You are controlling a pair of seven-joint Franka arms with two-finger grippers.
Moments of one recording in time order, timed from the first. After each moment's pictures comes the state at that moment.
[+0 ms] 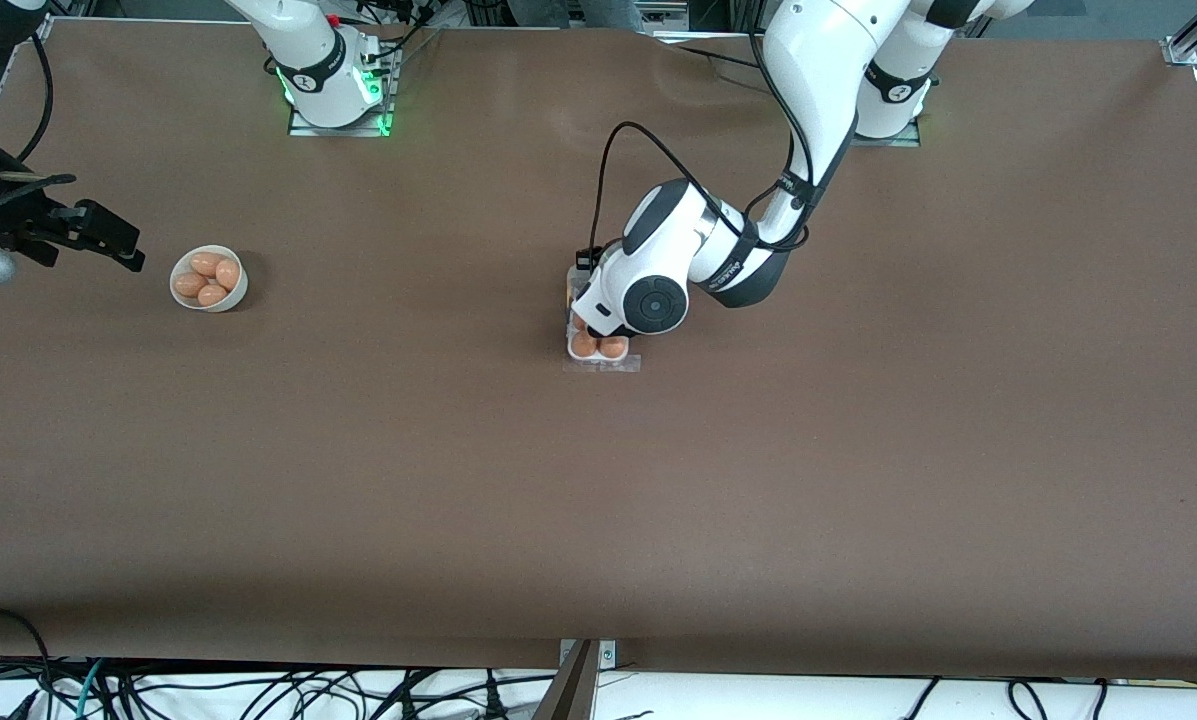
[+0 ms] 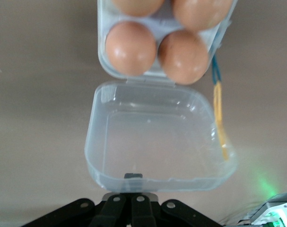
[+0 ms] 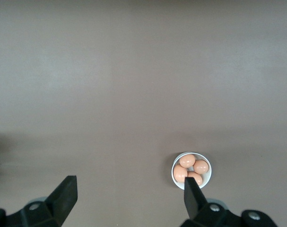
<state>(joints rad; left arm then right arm) -0.67 0.74 -0.03 -1.40 -0.53 1.71 -0.63 0.02 0.00 -0.01 -1.65 -0.02 1.68 0.05</state>
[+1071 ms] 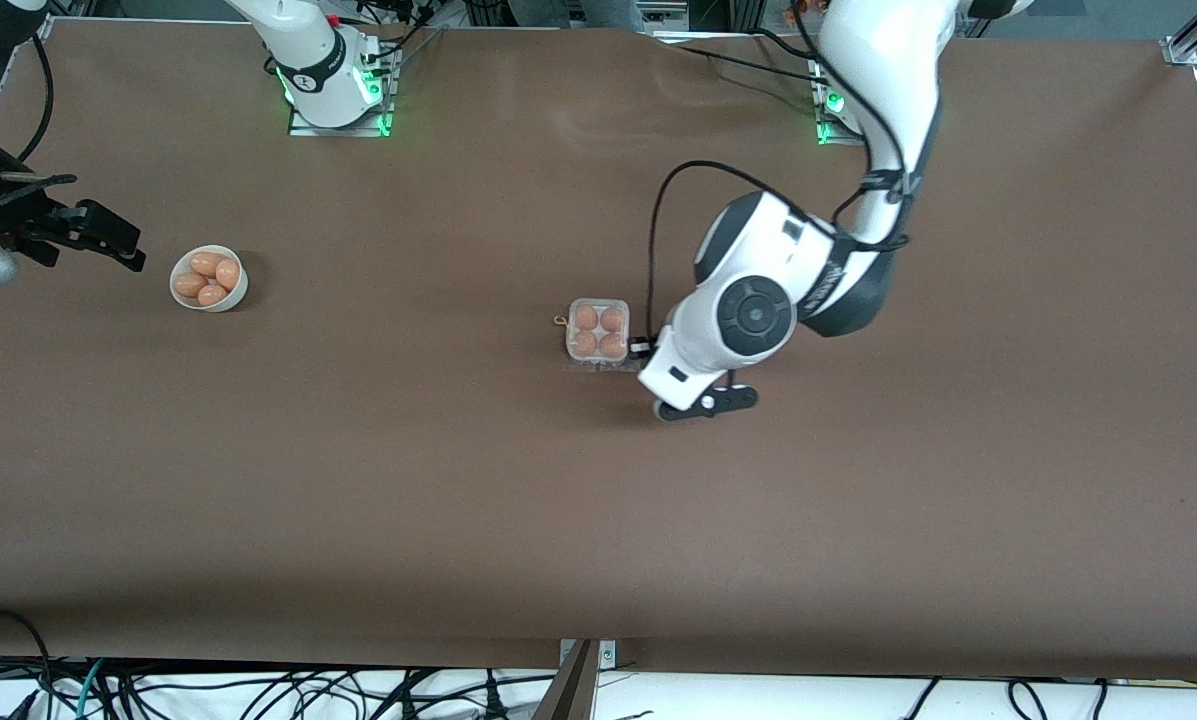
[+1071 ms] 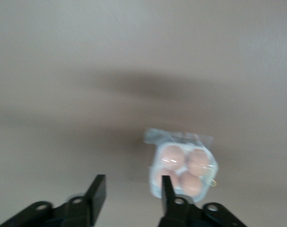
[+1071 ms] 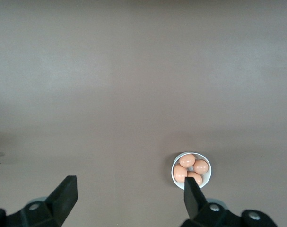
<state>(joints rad) -0.62 0.69 0.16 -1.20 -0.32 1.73 -0.57 0.02 0.00 -0.01 -1.65 -0.02 1.68 0.05</state>
